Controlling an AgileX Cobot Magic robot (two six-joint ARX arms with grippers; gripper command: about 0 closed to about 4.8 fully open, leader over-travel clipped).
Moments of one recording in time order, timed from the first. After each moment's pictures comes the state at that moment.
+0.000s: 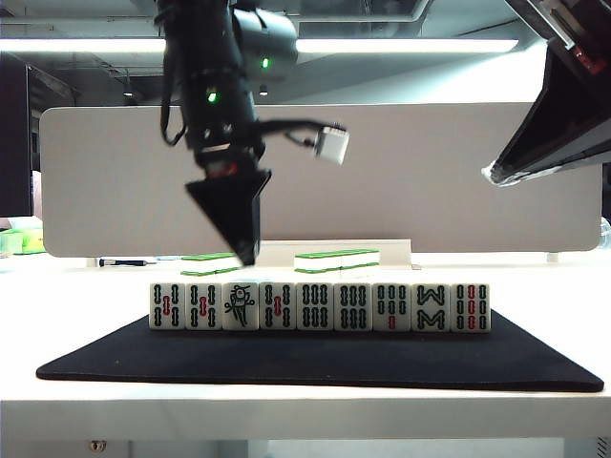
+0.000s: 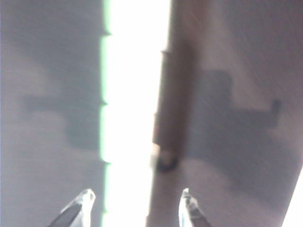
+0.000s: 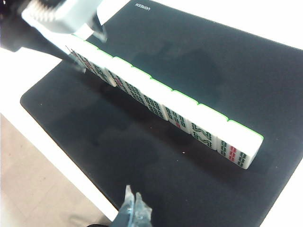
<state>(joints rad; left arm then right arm) -0.63 1.89 1.60 -0.99 0.06 0.91 0.41 0.87 0.53 -0.26 -0.34 0.05</state>
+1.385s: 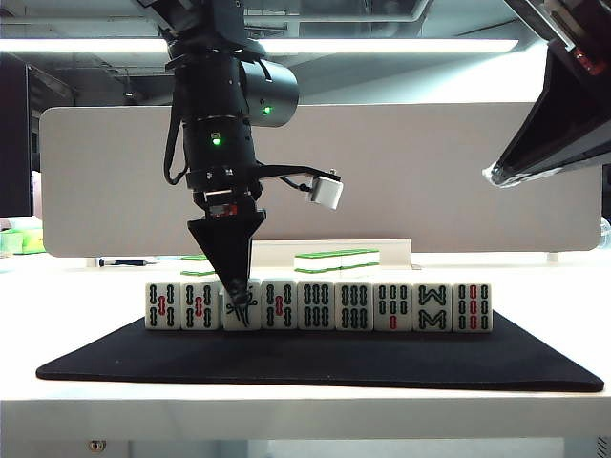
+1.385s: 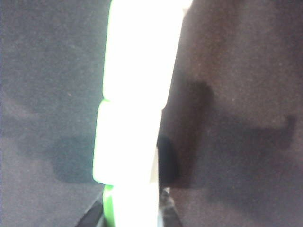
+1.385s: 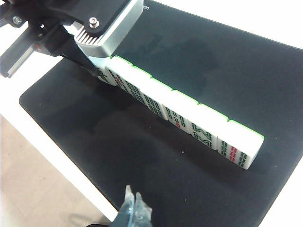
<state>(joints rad) -0.59 2.00 1.62 -1.00 0.06 0.91 0.41 0.87 0.53 -0.26 -0.33 0.05</state>
